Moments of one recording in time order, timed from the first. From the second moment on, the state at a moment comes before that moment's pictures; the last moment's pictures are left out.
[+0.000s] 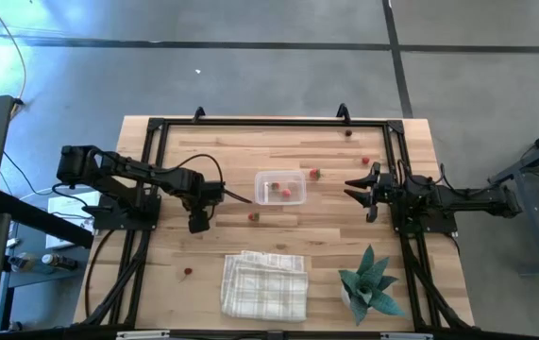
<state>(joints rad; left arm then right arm) 0.18 1.43 0.66 -0.79 0.03 -0.21 -0.01 0.08 0.01 0.03 0.19 0.10</state>
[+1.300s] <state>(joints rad) 0.18 1.42 0.63 -0.76 0.02 -0.27 -0.01 0.08 0.01 0.03 0.19 0.10</state>
